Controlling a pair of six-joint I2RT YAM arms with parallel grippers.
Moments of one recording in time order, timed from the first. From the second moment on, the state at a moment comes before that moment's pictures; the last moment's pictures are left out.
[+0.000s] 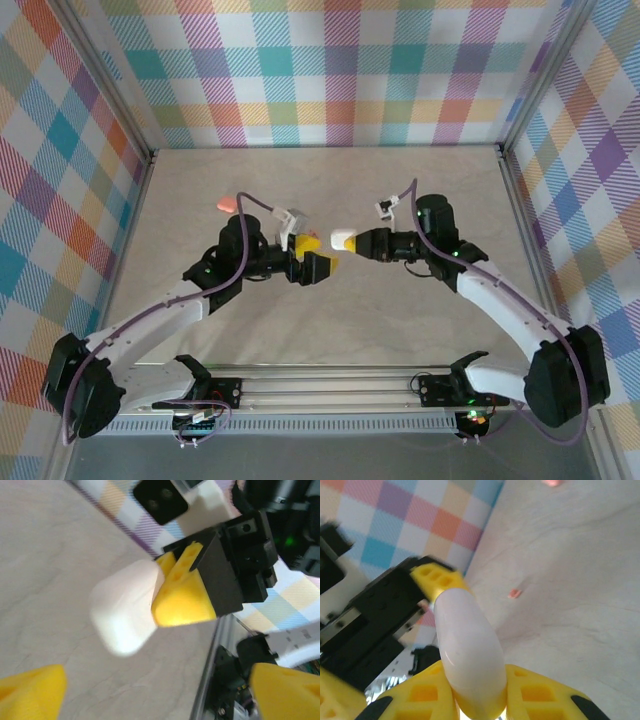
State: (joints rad) left arm -0.65 1.11 0.79 0.01 0.54 -0.38; right arm 0.42 1.20 0.84 -0.15 -0.85 0.66
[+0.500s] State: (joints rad) left arm -0.48 1.11 0.84 -0.39 -0.01 -0.33; right arm 0.14 1.87 1.20 -0.40 -0.80 0.54
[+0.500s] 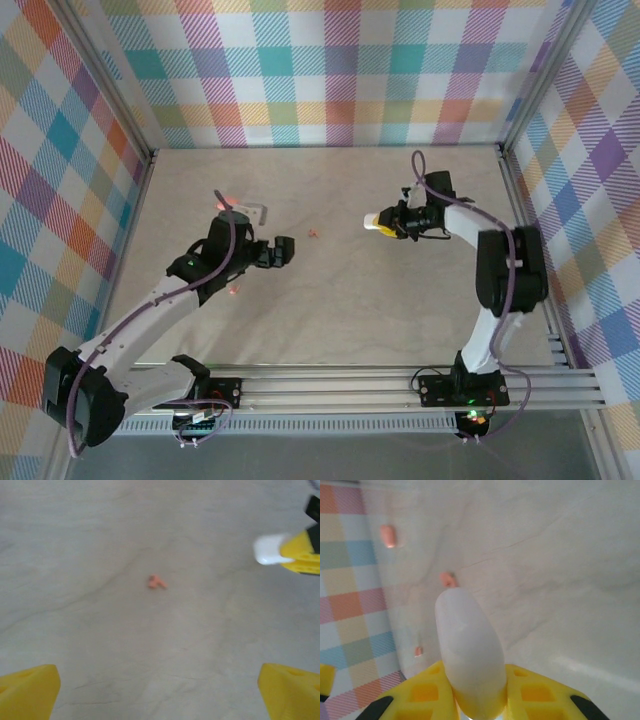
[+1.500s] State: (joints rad) left arm -0.01 1.98 1.52 -0.61 -0.12 -0.70; right arm 0.12 2.08 1.50 -0.77 -0.63 0.38
